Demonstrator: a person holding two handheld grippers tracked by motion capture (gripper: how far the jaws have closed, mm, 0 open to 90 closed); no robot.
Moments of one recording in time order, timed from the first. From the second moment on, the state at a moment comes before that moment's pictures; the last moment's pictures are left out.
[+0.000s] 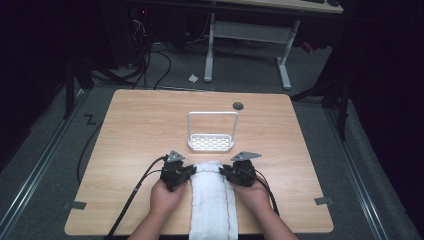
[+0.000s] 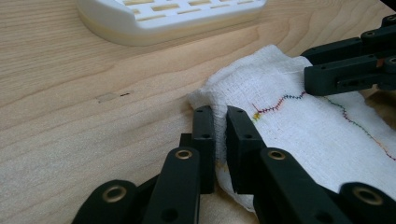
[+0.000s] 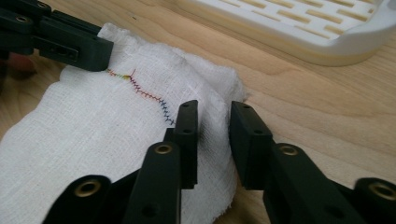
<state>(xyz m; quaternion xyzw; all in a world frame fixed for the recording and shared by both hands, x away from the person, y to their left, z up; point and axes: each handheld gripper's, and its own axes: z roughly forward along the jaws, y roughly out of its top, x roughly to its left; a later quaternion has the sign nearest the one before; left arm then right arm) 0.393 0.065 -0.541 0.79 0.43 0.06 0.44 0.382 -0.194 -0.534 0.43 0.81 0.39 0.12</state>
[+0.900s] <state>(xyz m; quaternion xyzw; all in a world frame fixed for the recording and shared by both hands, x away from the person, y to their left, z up) 0.388 0.071 -0.534 0.77 0.41 0.07 0.48 0.372 -0.194 -0.523 0.43 0.80 0.41 0.14</state>
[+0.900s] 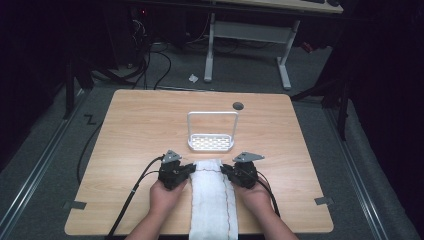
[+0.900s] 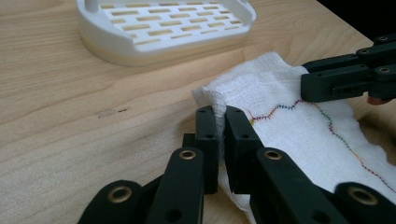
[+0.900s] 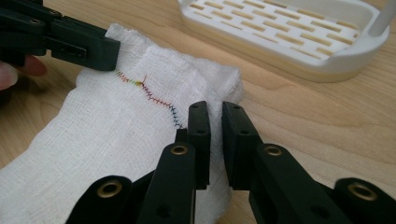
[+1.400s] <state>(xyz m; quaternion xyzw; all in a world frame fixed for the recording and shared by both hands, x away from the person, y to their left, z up) 0.383 0.073 -0.504 0.75 0.40 0.09 0.52 0.363 -0.199 -0.502 0.40 0.77 0.45 0.18</state>
